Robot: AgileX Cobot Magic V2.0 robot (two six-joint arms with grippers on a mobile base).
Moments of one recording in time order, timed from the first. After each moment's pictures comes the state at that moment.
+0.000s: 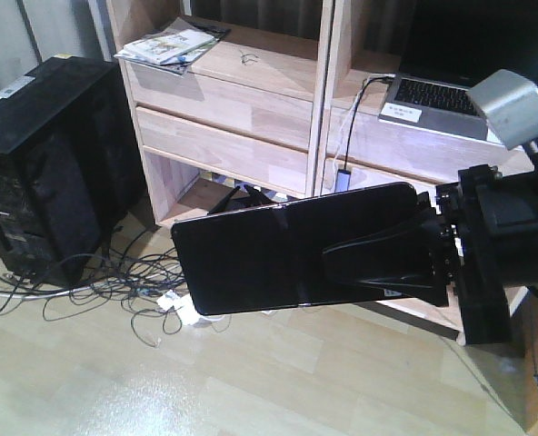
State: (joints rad) left arm 0.00 -0.02 0.03 -0.14 0.23 0.14; right arm 0.16 1.15 -0.96 1.21 1.22 -1.12
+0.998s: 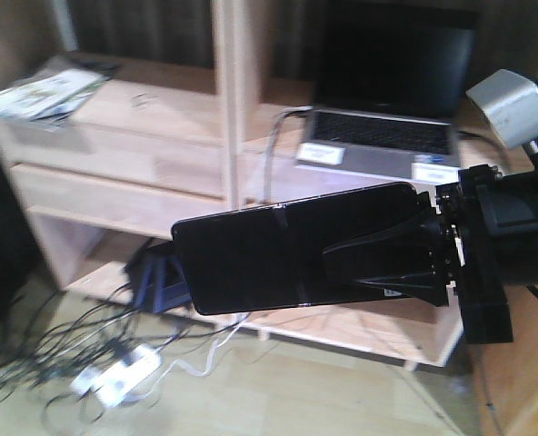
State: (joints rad) left arm 0.00 -0.02 0.03 -0.14 0.23 0.14; right arm 0.16 1.15 -0.96 1.21 1.22 -1.12
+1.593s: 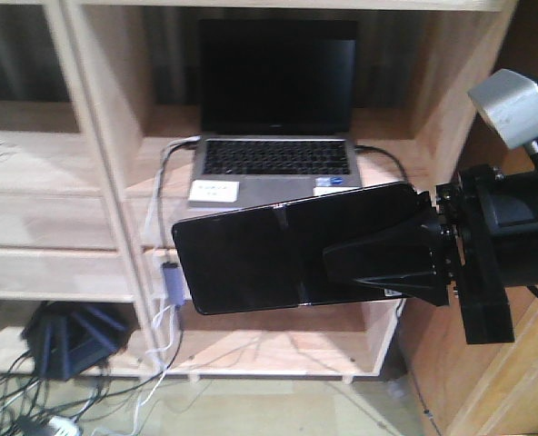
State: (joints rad) left arm 0.00 -0.02 0.03 -0.14 0.23 0.14; right arm 0.16 1.15 -0.96 1.21 1.22 -1.12
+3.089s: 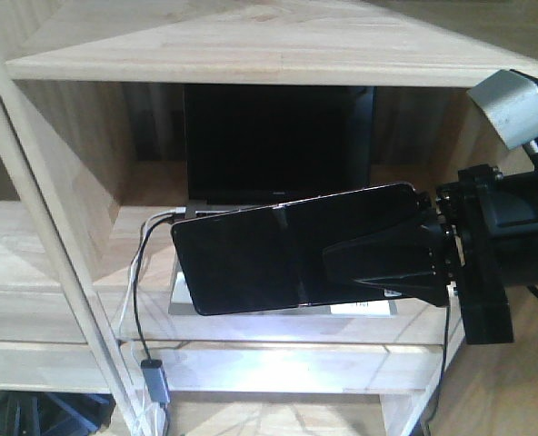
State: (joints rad) left arm 0.00 -0.02 0.03 -0.14 0.23 0.14; right arm 0.16 1.15 -0.96 1.21 1.22 -1.12
